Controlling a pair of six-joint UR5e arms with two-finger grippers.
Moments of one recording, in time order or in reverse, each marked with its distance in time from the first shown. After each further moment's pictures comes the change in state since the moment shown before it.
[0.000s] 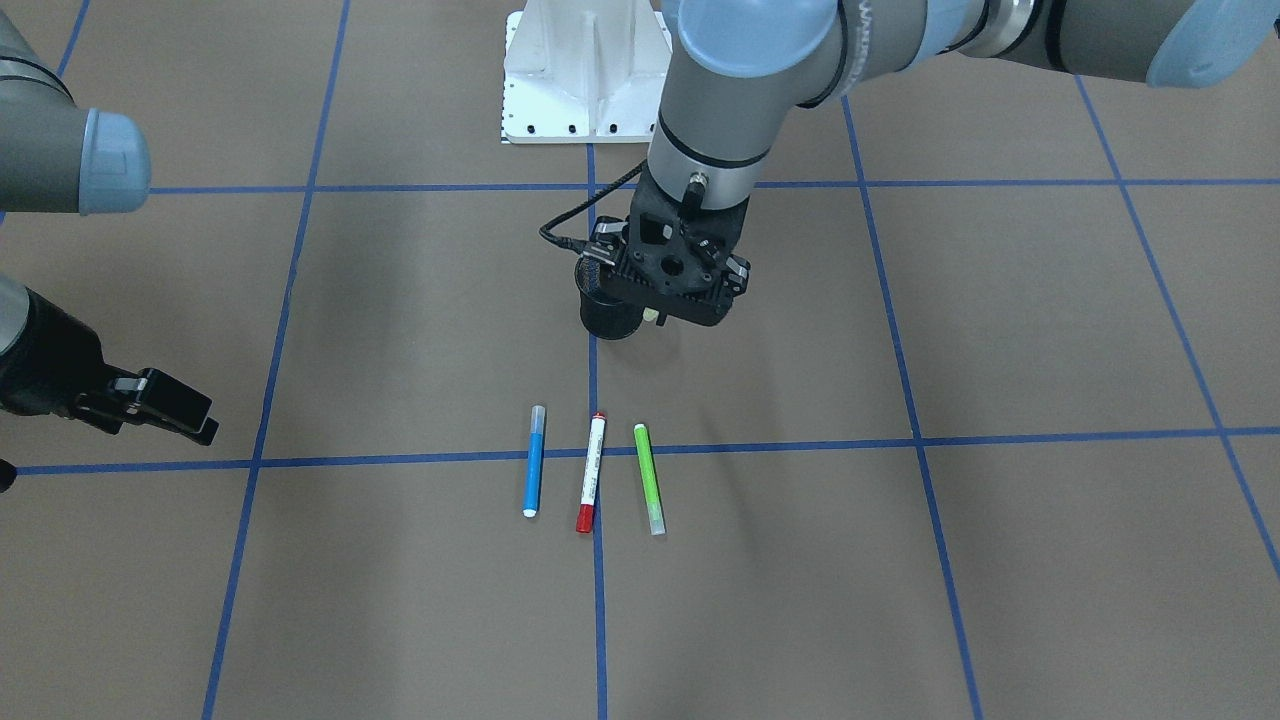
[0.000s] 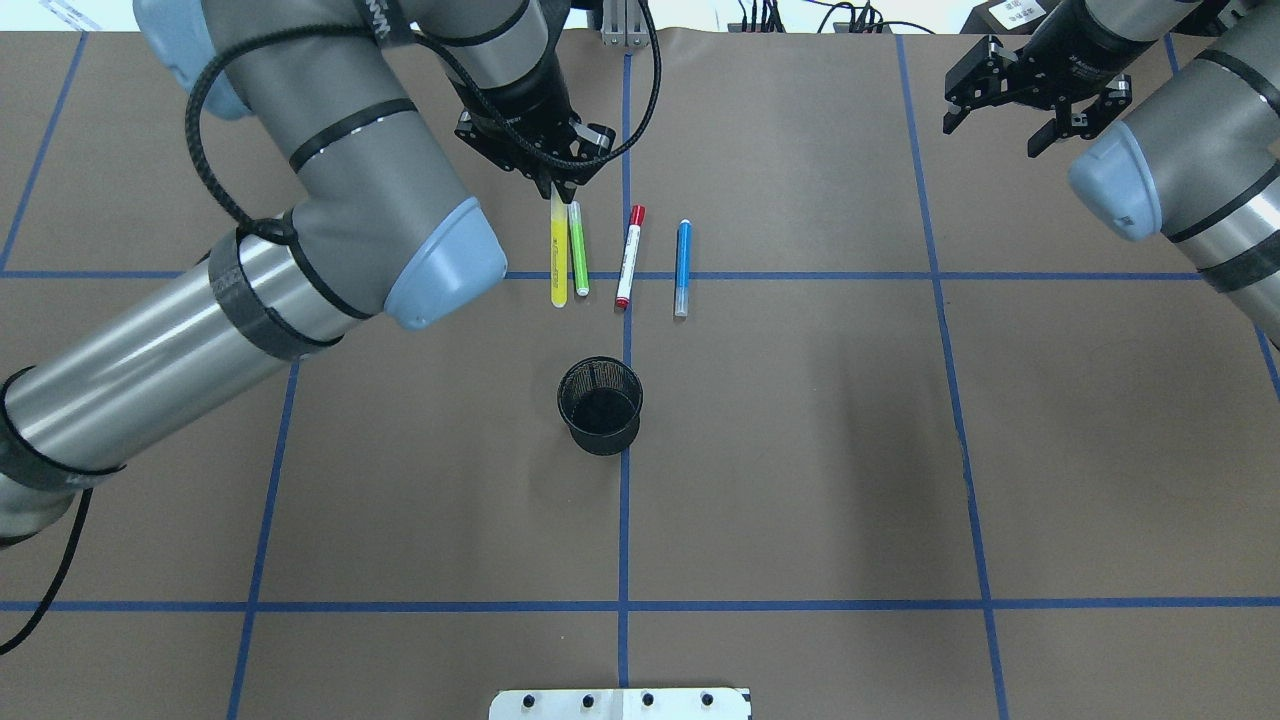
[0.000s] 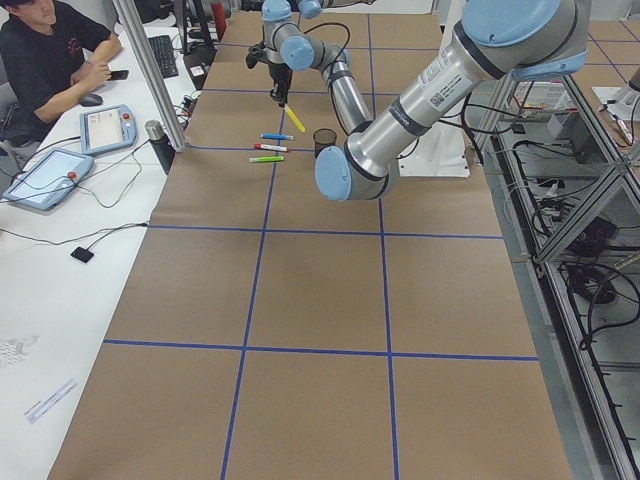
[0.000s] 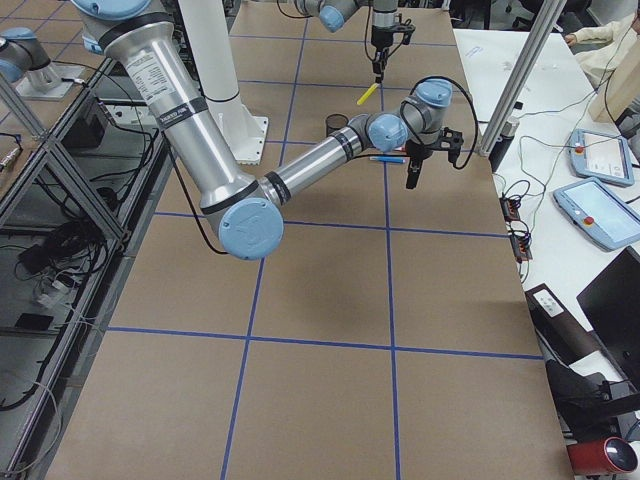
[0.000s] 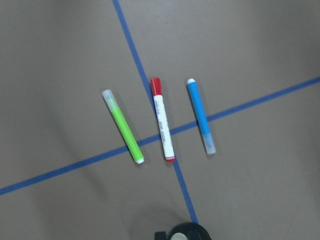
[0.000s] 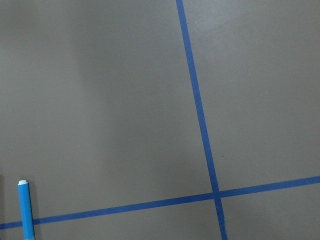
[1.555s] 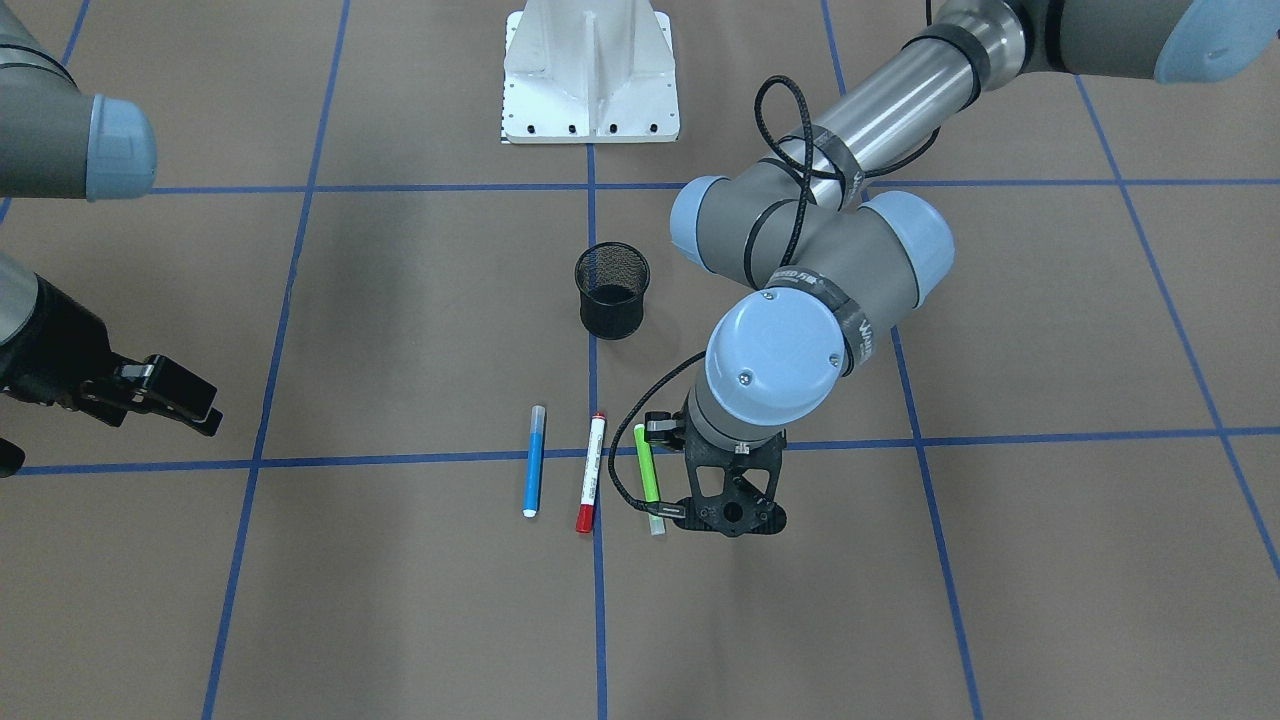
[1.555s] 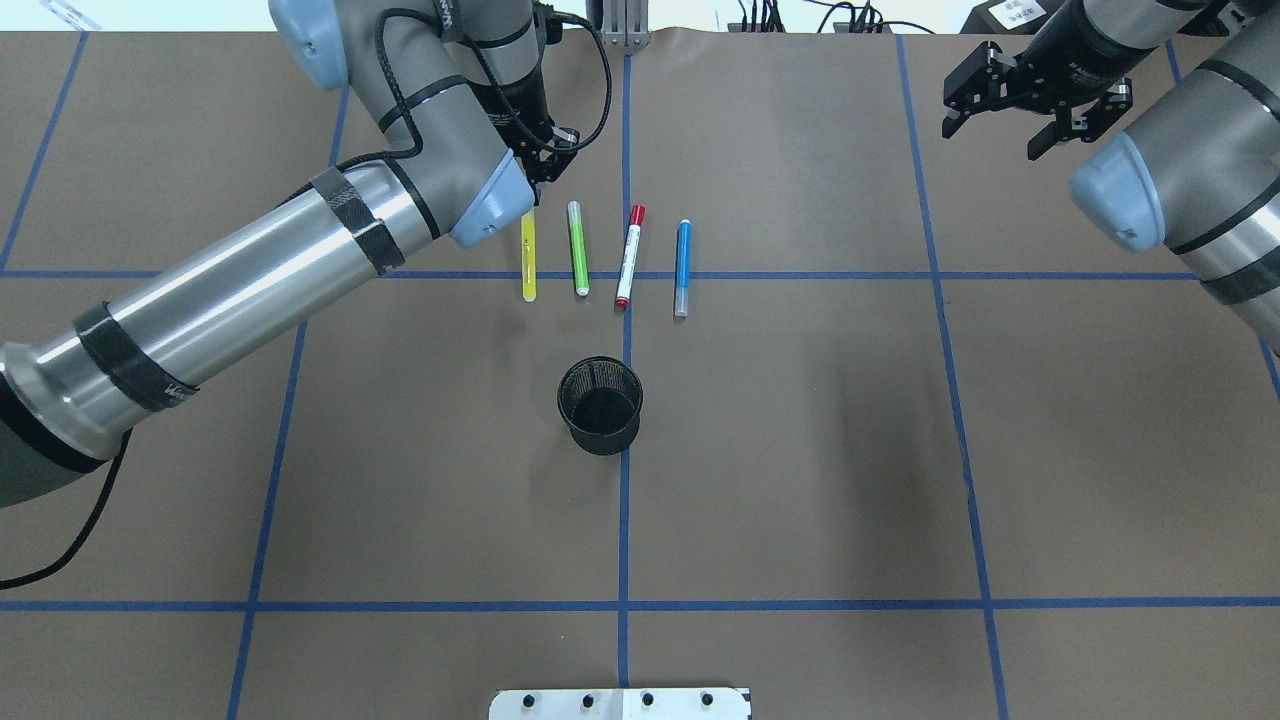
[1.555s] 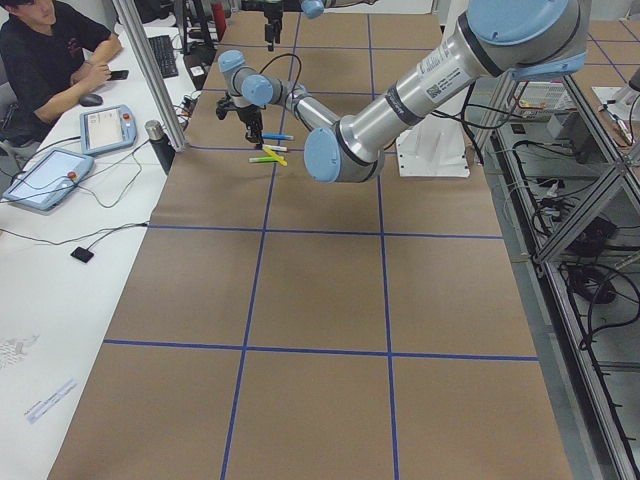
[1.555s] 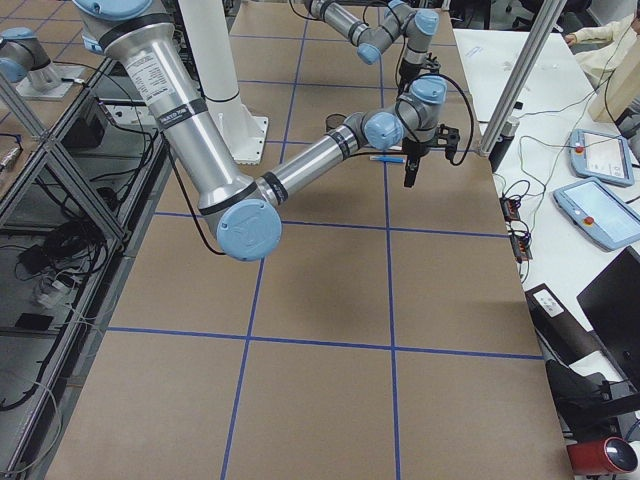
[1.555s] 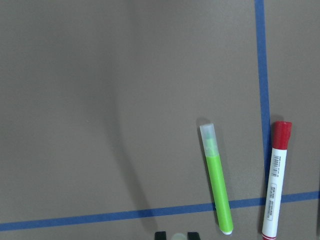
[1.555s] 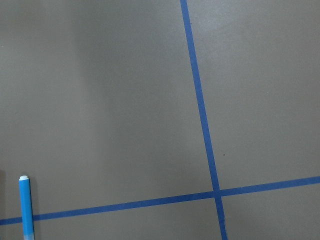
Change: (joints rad) left arm -0.015 -0.095 0.505 -0.158 -0.084 -0.043; right arm -0.010 -0.014 0.033 -0.001 -0.022 0.000
